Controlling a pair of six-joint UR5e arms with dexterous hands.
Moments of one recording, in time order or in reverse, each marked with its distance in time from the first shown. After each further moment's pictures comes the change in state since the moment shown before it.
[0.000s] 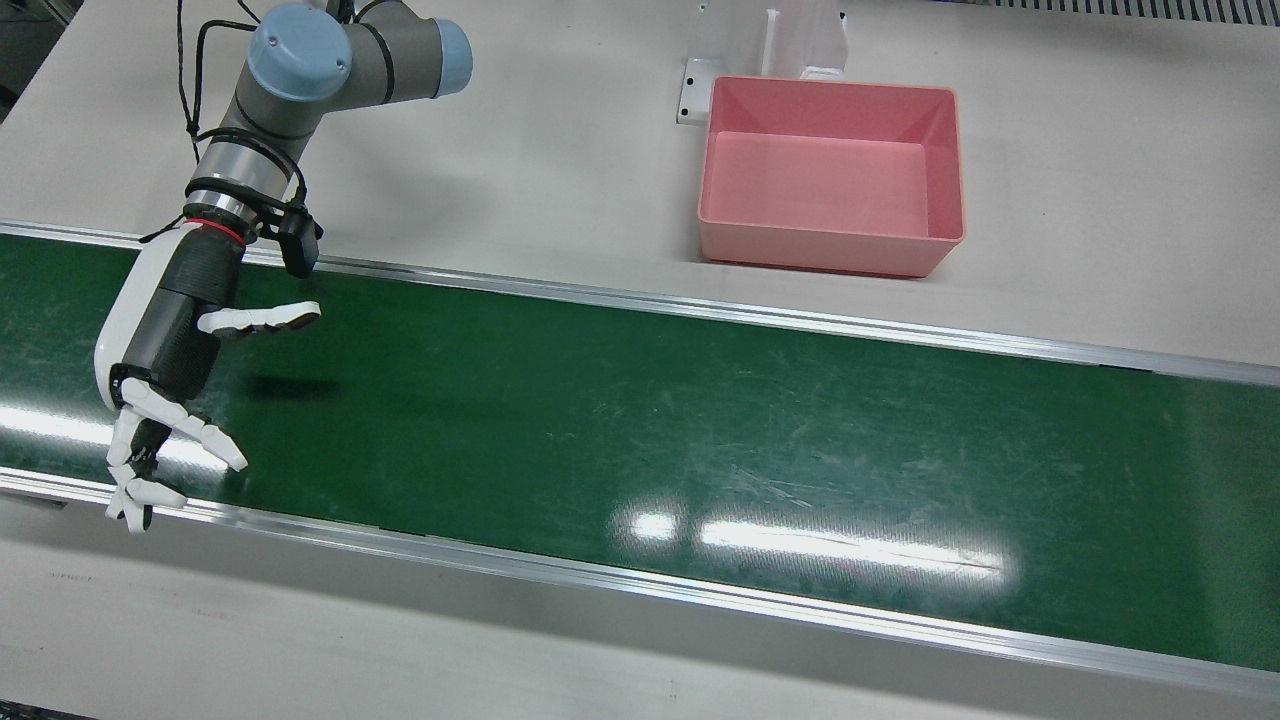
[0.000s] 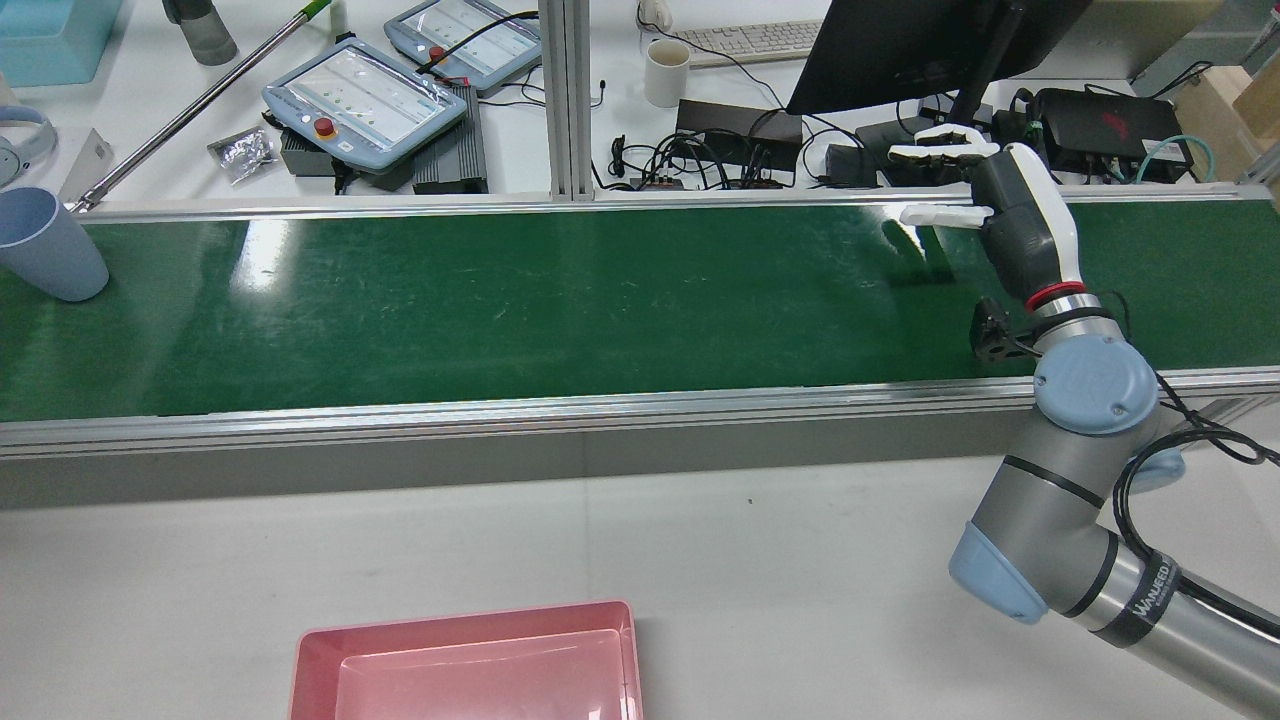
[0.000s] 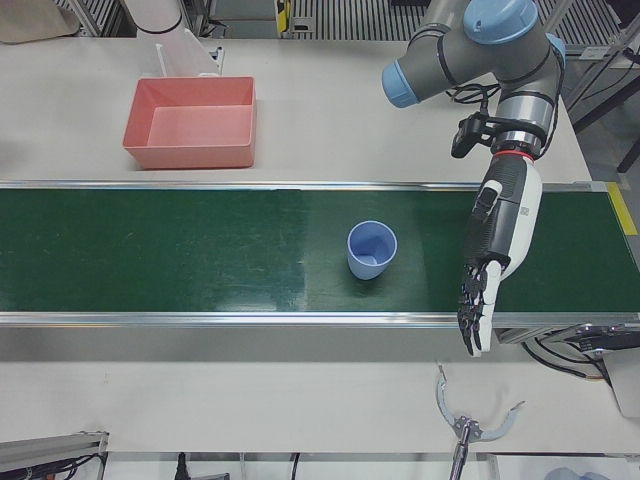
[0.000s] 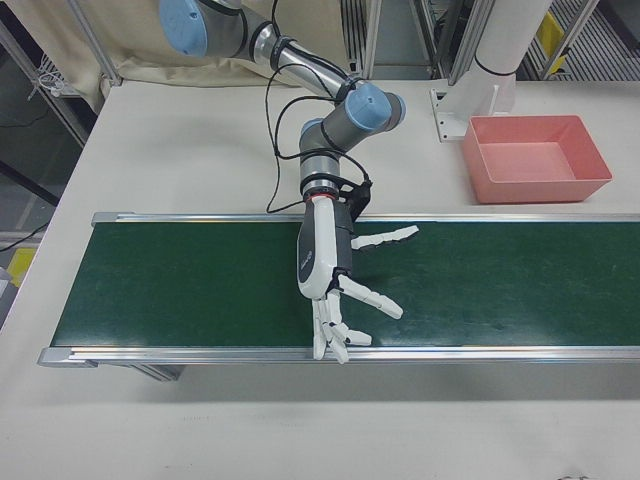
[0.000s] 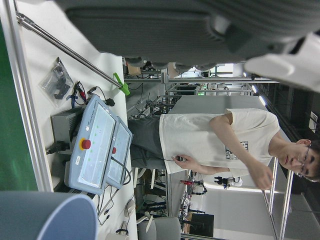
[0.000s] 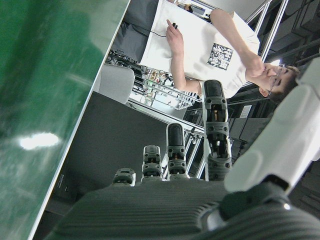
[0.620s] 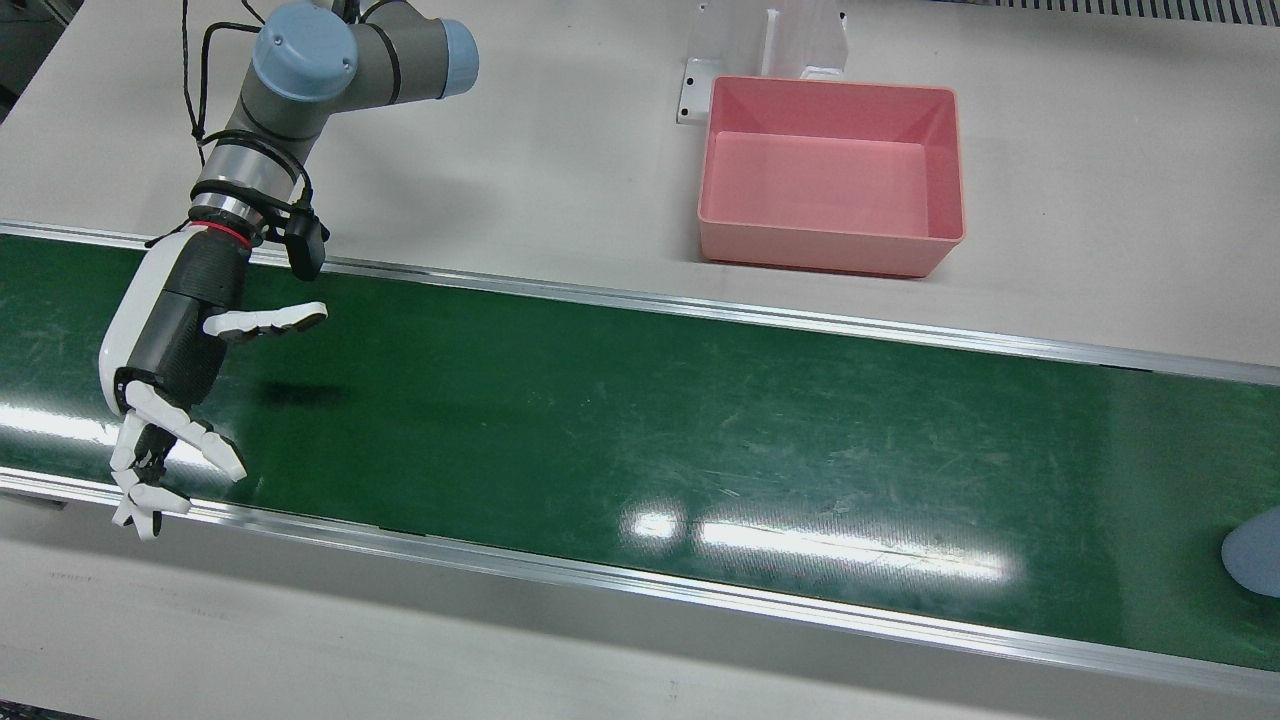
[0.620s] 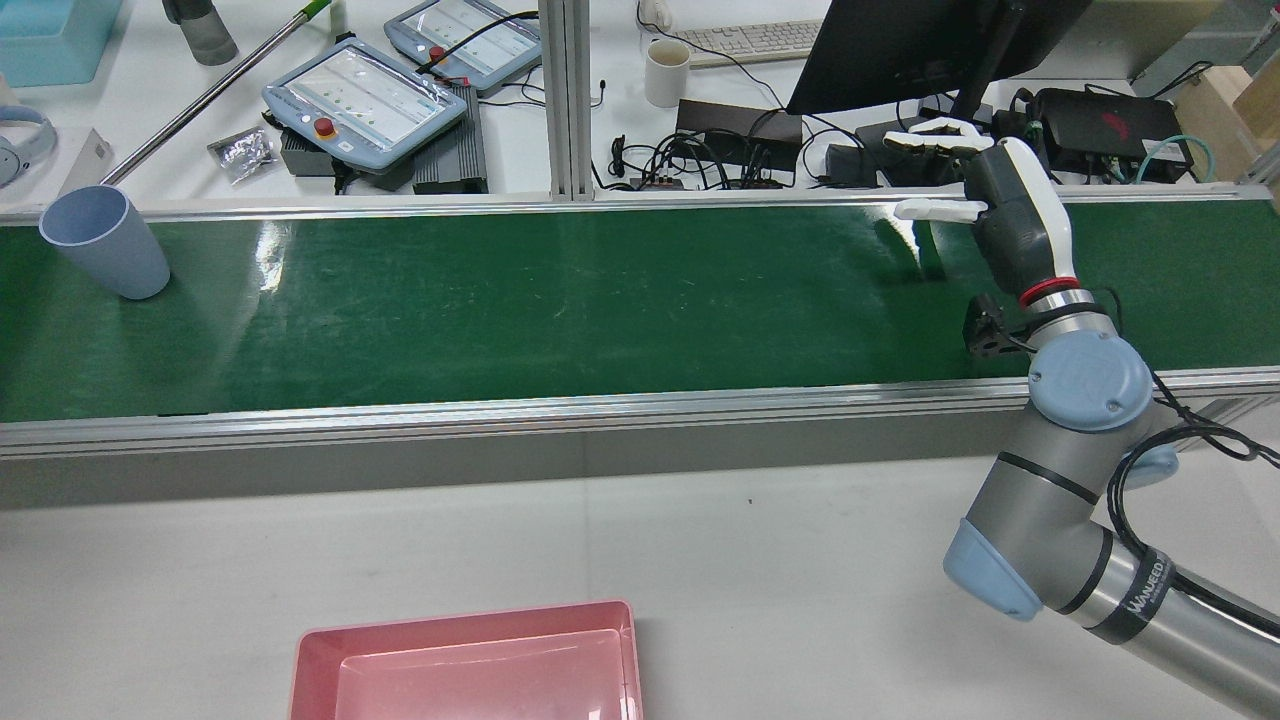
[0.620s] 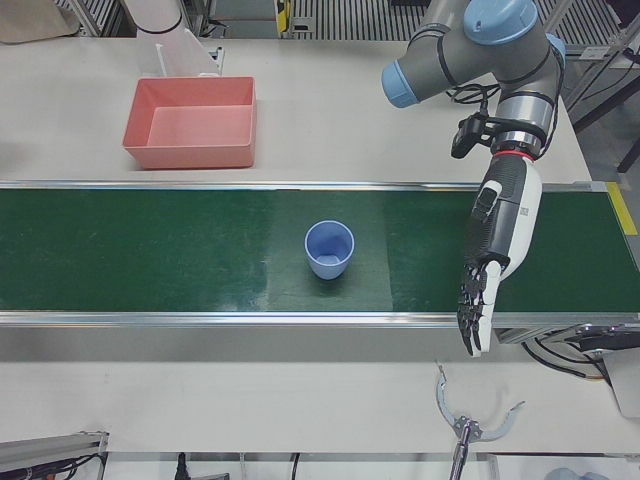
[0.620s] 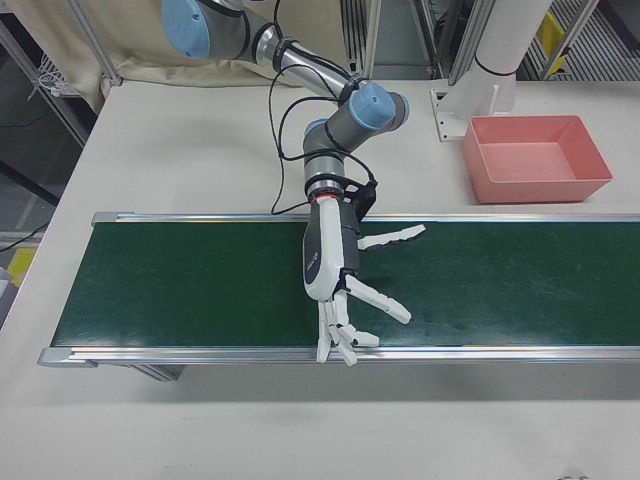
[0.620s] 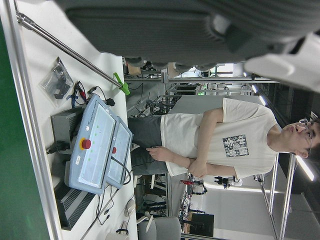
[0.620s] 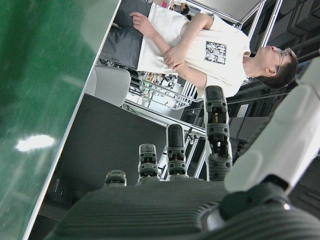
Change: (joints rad) left arm 0.001 0.000 0.000 0.000 0.000 0.000; right arm 0.001 0.011 -0.002 0.005 0.001 0.005
